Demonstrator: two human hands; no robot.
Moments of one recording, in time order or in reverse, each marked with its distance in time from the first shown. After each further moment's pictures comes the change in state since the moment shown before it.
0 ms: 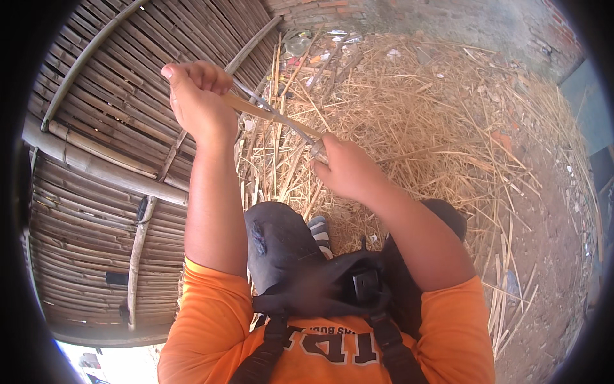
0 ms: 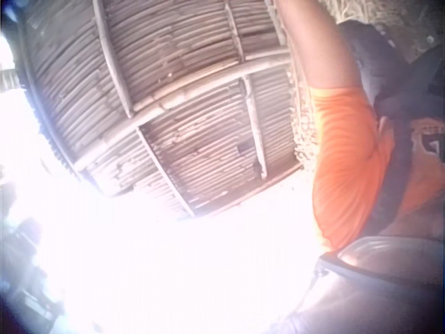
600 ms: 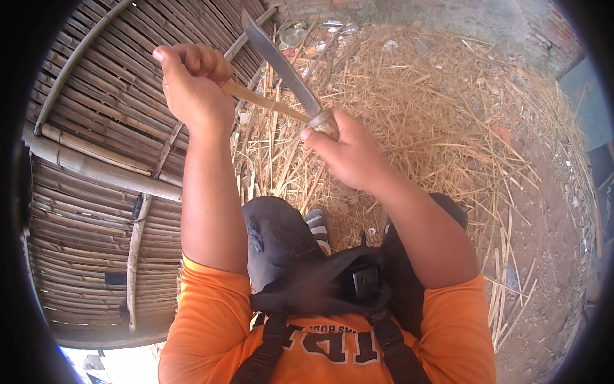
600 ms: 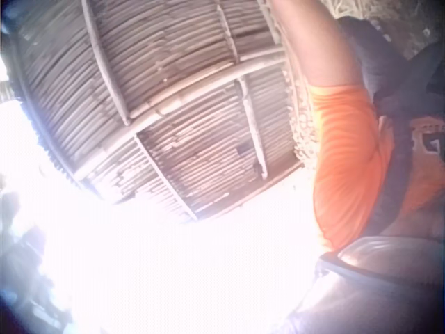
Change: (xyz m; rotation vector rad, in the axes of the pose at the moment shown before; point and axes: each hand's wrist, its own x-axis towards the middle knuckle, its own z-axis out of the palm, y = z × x) left_hand 0.001 0.001 0.010 -0.070 -0.081 -0.098; right_hand 0.000 -0.009 -0.014 0.764 0.017 0.127
